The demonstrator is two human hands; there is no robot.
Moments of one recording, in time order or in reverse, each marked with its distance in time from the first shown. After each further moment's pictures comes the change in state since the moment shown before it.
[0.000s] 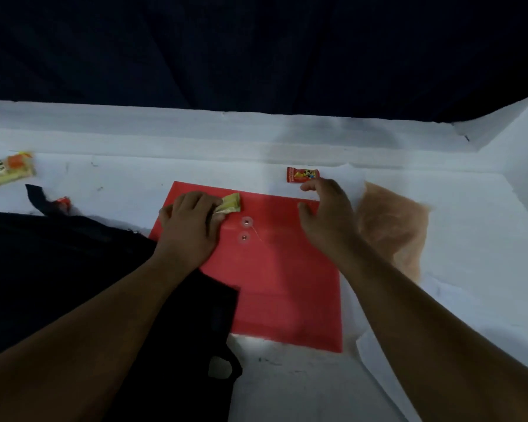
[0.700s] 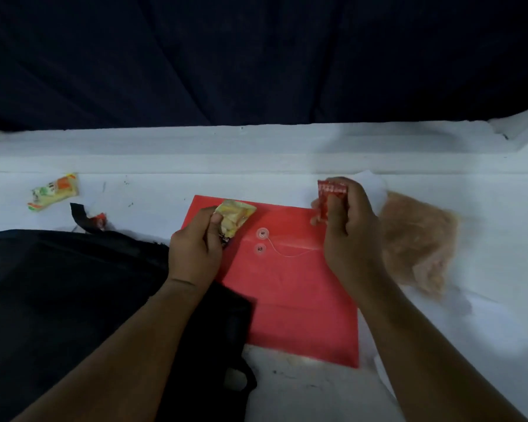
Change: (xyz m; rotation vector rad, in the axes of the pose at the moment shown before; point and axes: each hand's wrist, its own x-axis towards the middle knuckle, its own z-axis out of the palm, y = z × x) left_hand -0.020 0.032 -0.035 -0.318 0.356 -0.083; right_hand -0.028 -0.030 -0.024 0.441 0.136 0.006
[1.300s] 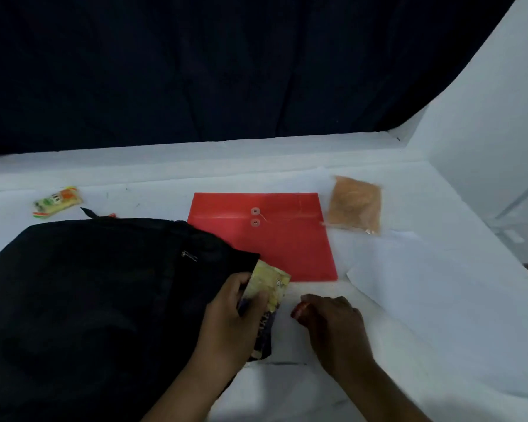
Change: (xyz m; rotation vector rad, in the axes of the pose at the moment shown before) left_hand -0.156 0.082 -0.138 -0.484 -0.562 -0.384; right_hand -0.250 -0.018 -0.012 -0.681 -0.153 0.093
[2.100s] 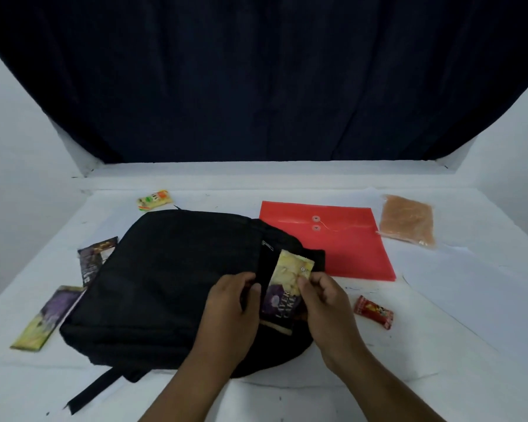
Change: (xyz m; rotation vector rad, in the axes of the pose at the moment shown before) left_hand -0.056 -0.040 -0.116 0.443 0.309 0.247; right_hand -0.038 -0.169 -0.005 0.927 -0.091 0.226
